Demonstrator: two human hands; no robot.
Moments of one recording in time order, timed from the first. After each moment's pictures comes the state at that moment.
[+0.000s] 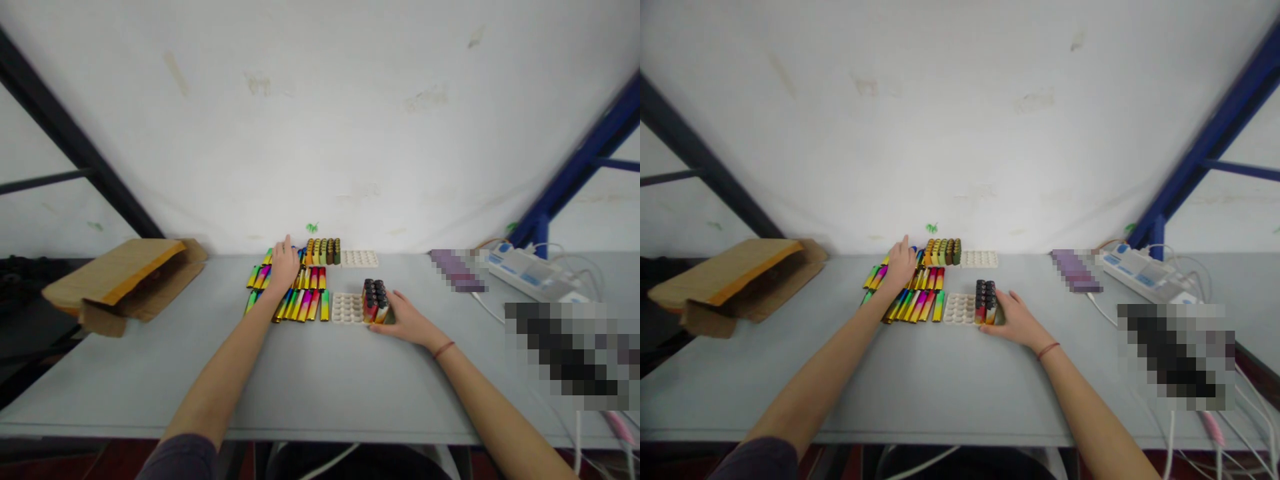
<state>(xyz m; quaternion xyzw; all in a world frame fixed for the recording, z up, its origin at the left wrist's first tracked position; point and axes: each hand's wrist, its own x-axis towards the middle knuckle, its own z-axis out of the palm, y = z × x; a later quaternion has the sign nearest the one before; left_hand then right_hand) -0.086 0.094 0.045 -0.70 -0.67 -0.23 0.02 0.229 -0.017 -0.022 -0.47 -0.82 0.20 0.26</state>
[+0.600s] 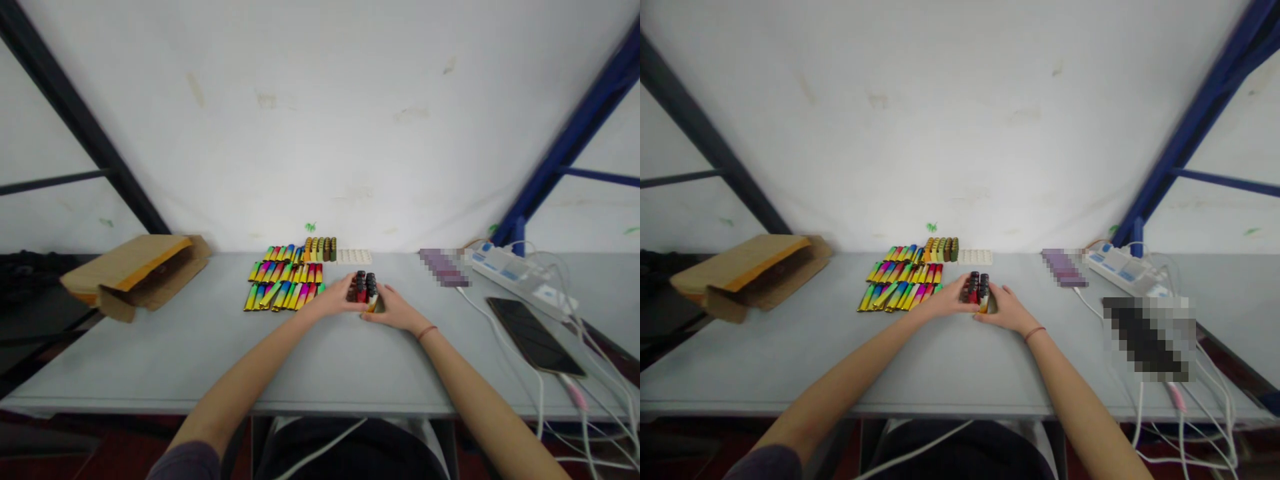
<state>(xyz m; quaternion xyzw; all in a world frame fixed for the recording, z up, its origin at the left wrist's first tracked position) 0.009 0.025 0.007 -0.82 -0.31 -0.27 -0.39 0.228 -0.013 -0.018 -0.47 -0.82 0.18 0.26</state>
